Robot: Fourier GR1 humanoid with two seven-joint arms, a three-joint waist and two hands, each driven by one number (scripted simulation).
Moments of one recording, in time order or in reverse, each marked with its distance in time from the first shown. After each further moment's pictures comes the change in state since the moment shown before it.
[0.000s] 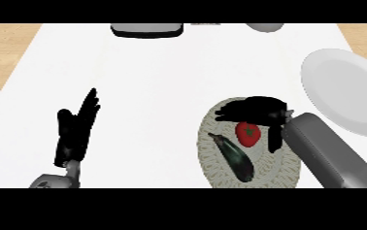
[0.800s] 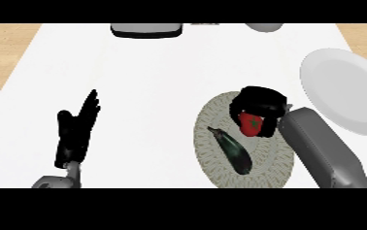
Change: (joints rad) left arm 0.012 -0.037 0.037 -0.001 -0.032 -0.037 0.001; right arm -0.022 0.076 -0.150 0.081 0.070 -0.189 -0.107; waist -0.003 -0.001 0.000
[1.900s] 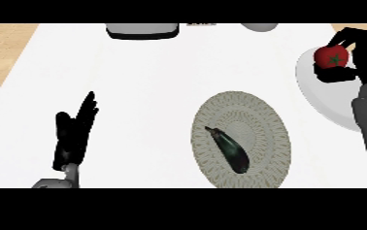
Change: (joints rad) left arm 0.017 -0.006 0.012 -0.013 -0.015 0.003 0.008; right arm 0.043 -0.111 -0.586 -0.241 -0.121 -0.378 0.920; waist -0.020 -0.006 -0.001
